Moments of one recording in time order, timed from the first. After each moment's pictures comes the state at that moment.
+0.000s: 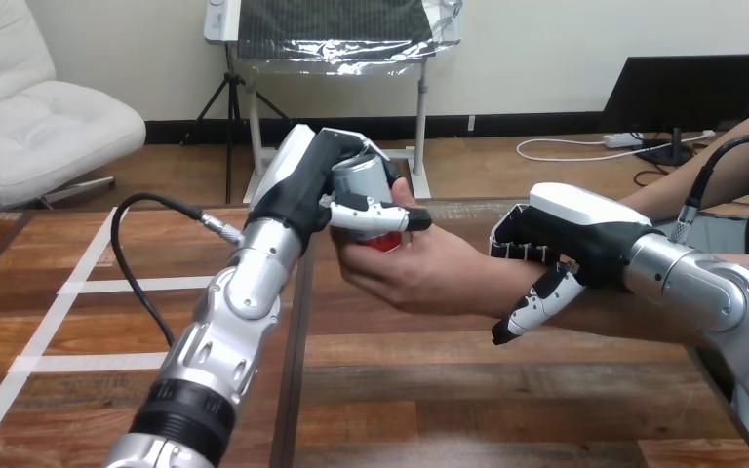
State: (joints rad) left arm -0.66 0.12 -0.15 0.68 0.32 -0.09 -0.01; right arm -0.58 -0.61 0.31 0.55 -0.47 -0.27 0.42
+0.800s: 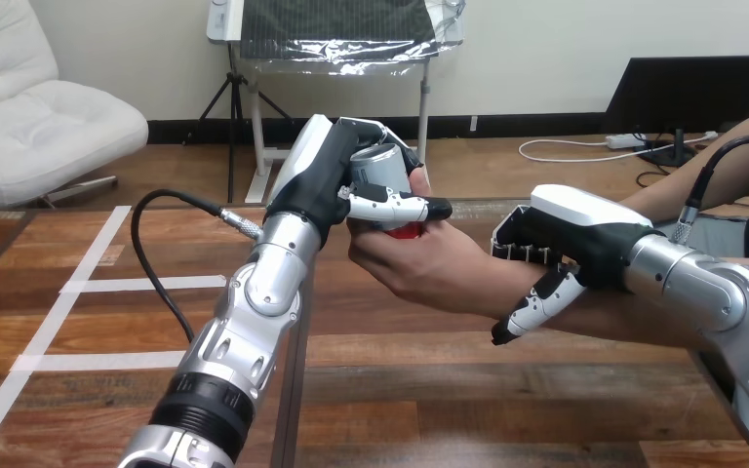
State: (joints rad) left arm -0.69 0.07 -0.16 0.73 0.32 -0.14 0.02; right arm -0.58 -0.61 0.31 0.55 -0.46 -0.25 0.43
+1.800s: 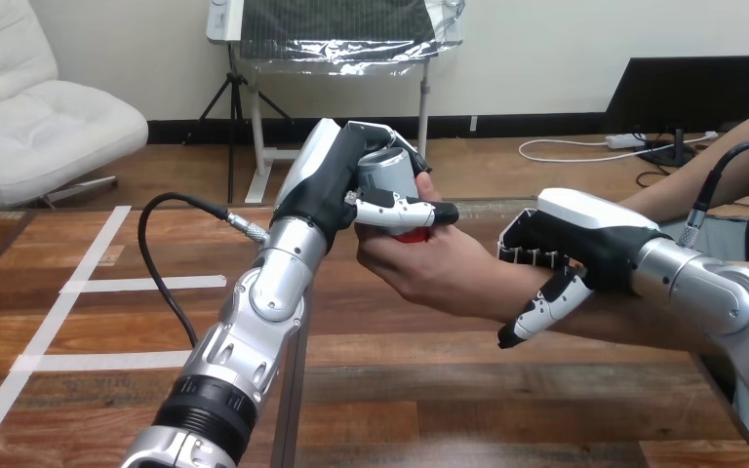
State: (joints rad) left arm -0.69 0.07 -0.17 0.76 0.32 -0.17 0.02; right arm -0.57 -0.63 0.31 0.54 -0.45 -0.25 0.43
